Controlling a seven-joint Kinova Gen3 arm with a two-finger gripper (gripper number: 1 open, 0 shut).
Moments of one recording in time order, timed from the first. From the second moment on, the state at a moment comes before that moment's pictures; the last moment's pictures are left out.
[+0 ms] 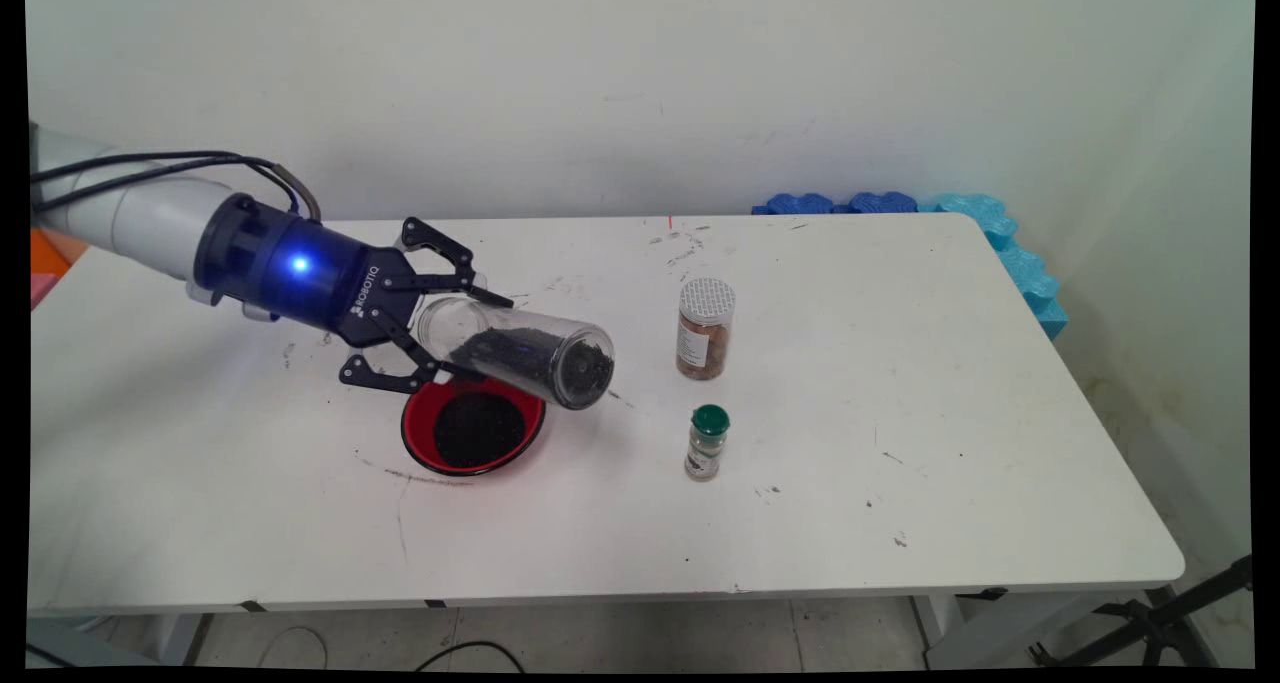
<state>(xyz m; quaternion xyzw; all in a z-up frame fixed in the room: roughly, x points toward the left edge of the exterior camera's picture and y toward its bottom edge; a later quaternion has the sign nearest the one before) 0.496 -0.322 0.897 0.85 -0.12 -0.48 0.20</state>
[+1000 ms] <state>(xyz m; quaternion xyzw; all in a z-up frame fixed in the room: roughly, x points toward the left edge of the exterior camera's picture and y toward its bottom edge) 0.496 -0.320 0.889 0.85 -0.13 -0.48 0.20</state>
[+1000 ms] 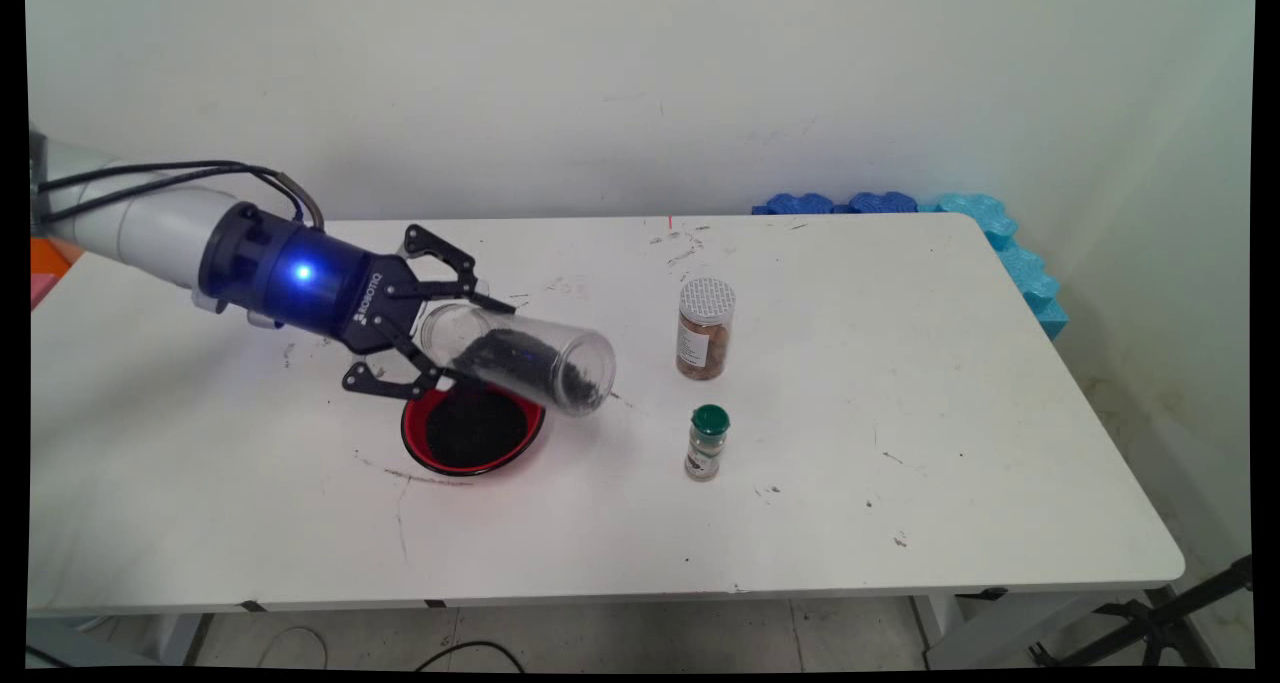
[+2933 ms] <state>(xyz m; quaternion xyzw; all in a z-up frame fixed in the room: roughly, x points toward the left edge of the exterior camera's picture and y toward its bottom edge) 0.498 -0.358 0.893 0.70 -0.54 -0.28 0.38</state>
